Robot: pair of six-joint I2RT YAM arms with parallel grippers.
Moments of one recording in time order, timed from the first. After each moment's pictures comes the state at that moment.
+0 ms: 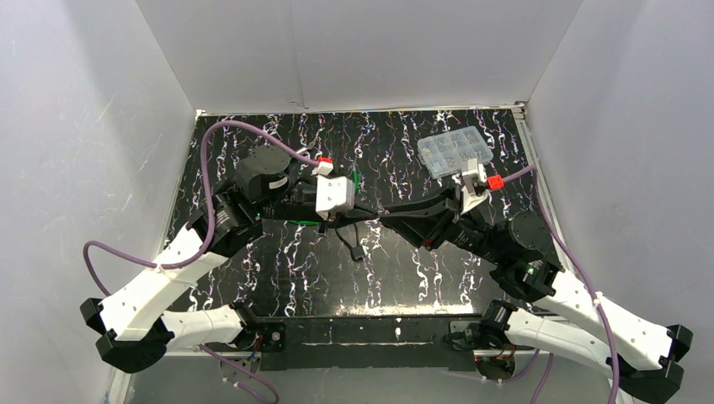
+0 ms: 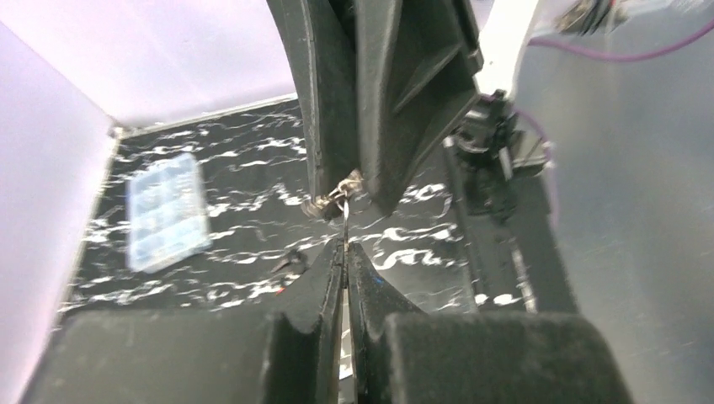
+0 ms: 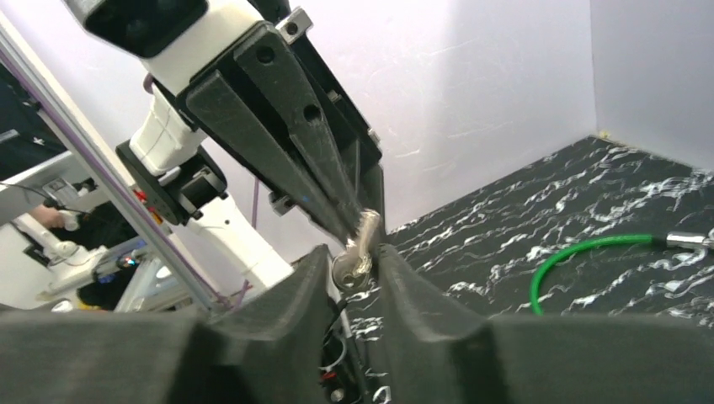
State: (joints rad) left arm -0.89 1.09 1.40 -0.53 0.67 0.36; right arm 1.01 0.69 0.80 0.26 -0.23 0.48
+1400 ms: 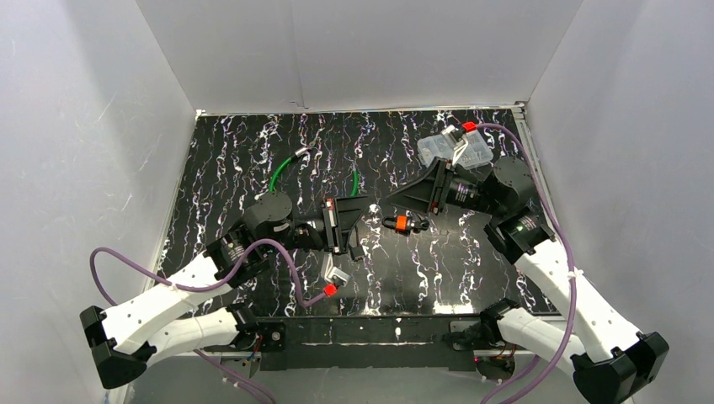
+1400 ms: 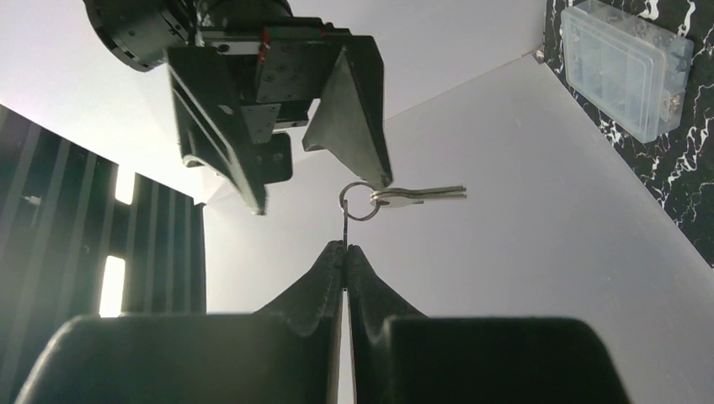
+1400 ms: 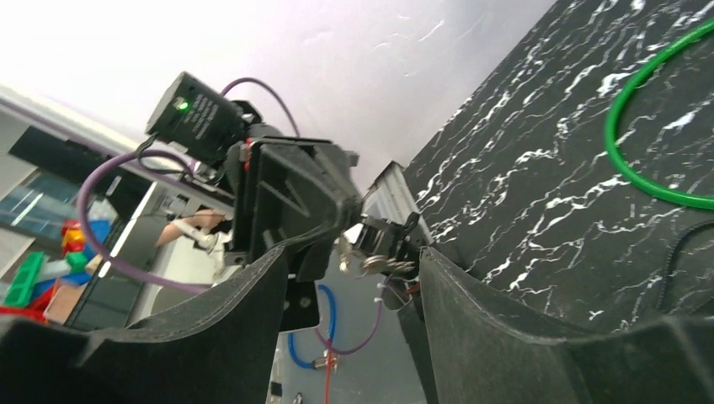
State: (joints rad) left arm -0.96 0.90 0.92 -0.17 0.38 2.08; right arm 0.54 0.92 0.93 0.07 -0.78 0.93
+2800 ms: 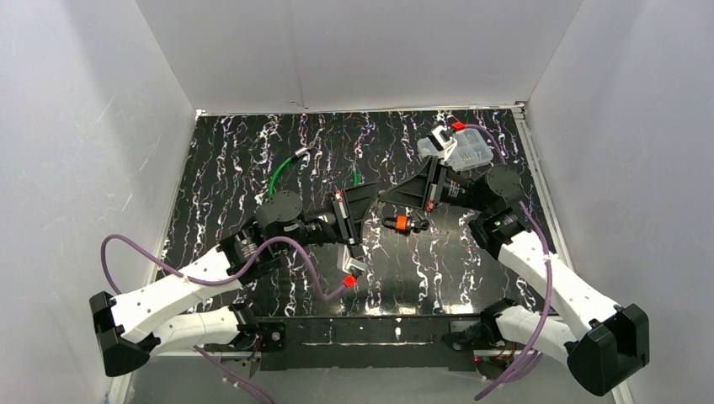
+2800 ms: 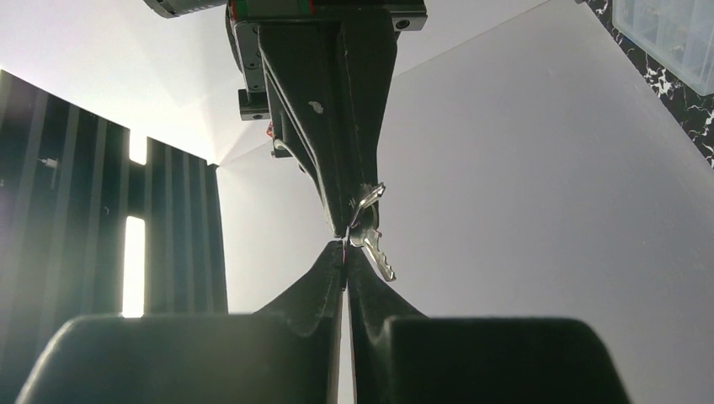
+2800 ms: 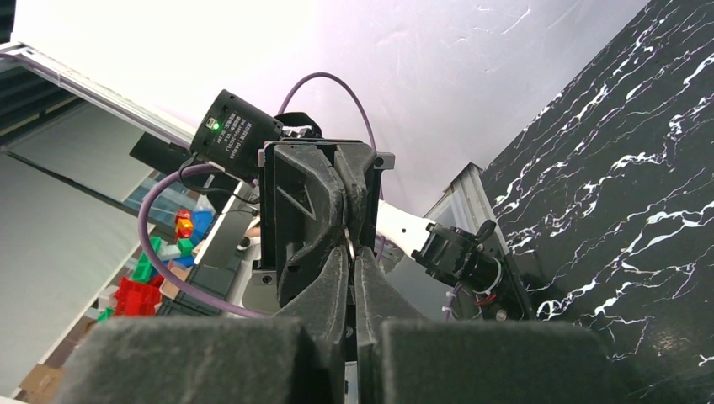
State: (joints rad) left arm -1.03 0.97 0.95 -0.04 0.21 2.09; right arm 0.54 1.02 0.80 0.54 -0.88 1.26
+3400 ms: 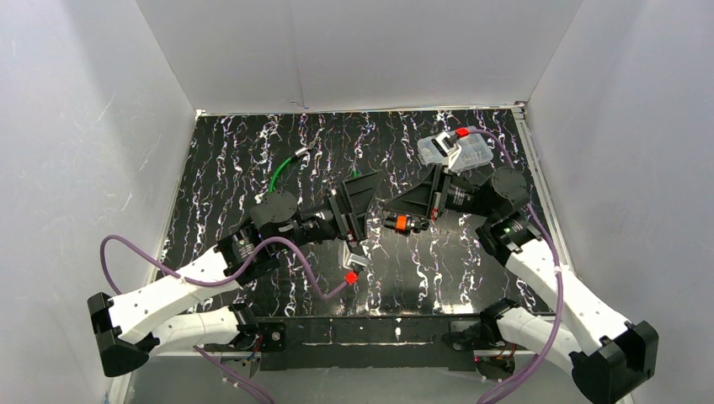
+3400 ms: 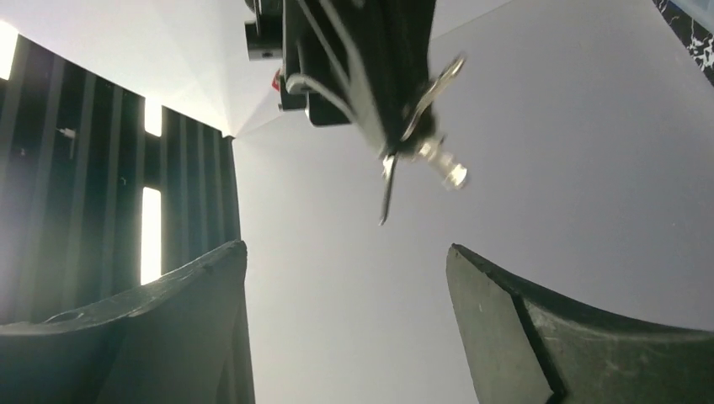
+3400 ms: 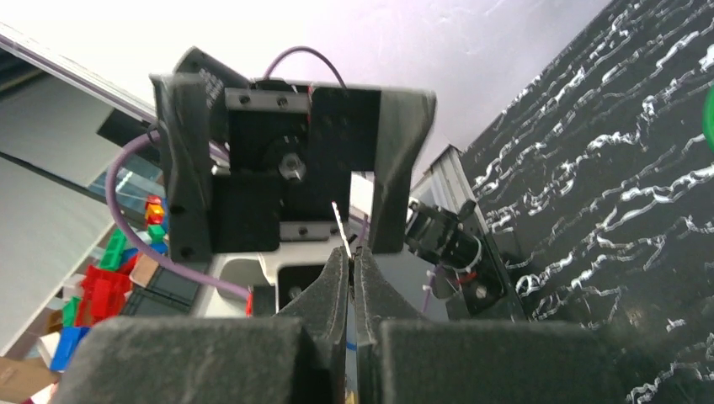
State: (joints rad) left arm -1.03 0.96 0.95 0.00 0.18 2.10; right arm 0.54 0.96 0.80 0.43 -0.89 1.18
